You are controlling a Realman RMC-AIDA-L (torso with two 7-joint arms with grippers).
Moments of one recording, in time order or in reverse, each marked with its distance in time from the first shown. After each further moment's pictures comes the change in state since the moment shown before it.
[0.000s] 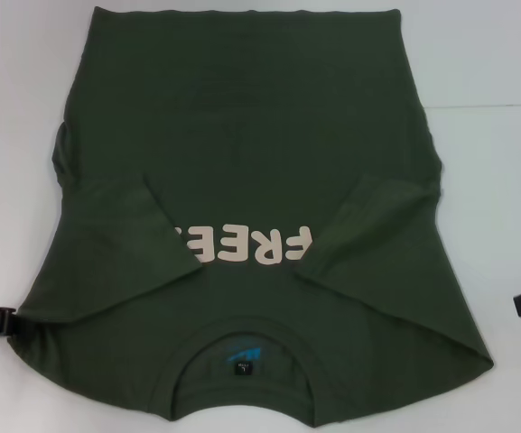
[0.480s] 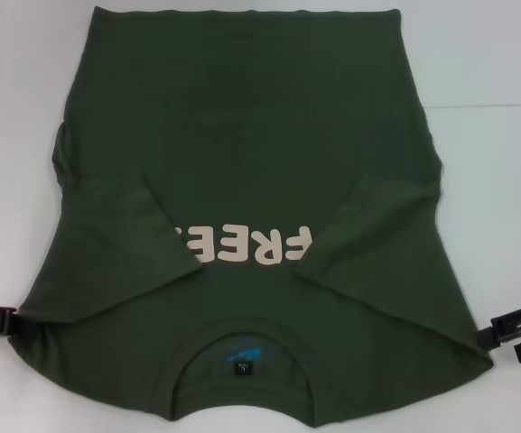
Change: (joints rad) left arm 0.000 -0.002 -0.004 -0.002 -0.002 -0.002 0.001; right arm 0.005 0.058 -0.018 0.092 -0.032 0.083 -0.026
